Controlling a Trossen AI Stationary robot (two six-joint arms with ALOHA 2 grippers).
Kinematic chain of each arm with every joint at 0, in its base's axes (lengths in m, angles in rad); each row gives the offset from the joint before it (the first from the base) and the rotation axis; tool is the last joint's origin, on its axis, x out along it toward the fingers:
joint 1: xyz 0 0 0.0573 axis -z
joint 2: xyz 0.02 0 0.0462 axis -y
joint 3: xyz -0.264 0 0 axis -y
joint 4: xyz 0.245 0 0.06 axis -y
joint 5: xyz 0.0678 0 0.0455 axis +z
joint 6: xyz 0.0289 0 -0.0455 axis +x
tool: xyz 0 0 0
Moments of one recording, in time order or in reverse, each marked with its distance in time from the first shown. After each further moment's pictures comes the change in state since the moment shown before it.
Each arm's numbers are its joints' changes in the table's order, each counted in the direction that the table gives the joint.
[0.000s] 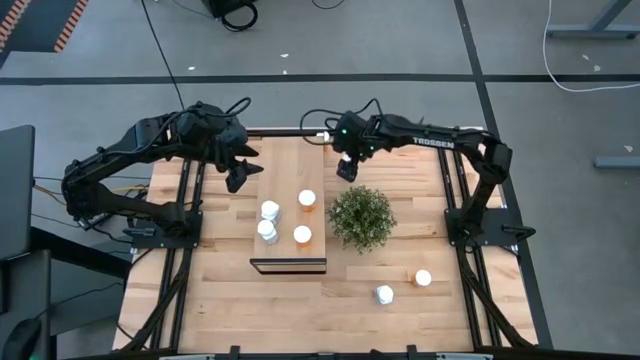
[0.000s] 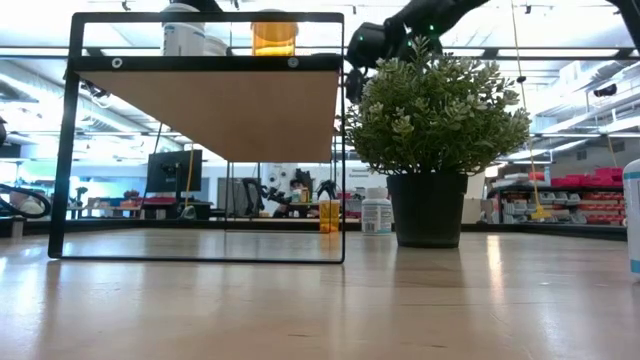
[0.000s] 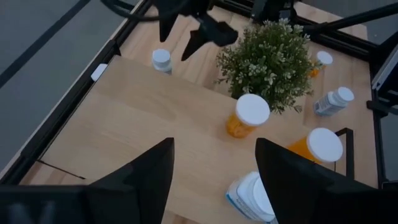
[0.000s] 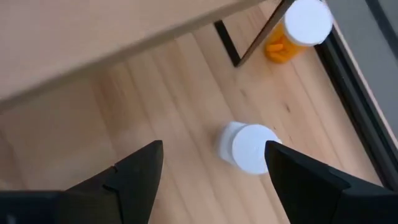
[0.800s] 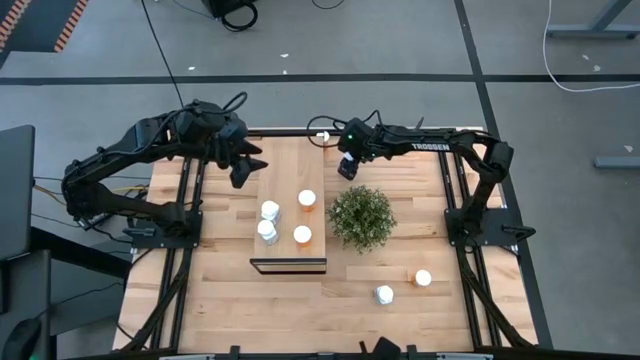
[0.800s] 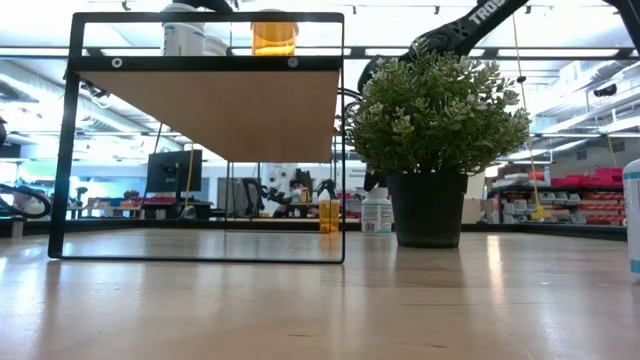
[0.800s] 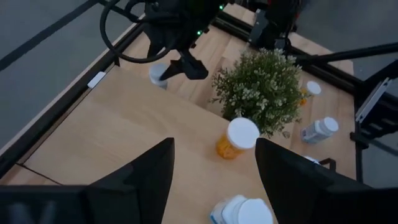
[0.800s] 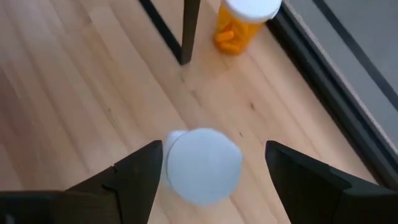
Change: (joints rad) left arm 0.000 0.000 0.000 0.071 0.000 -0.118; right arm 0.059 0.000 -0.259 0.346 -0.109 0.039
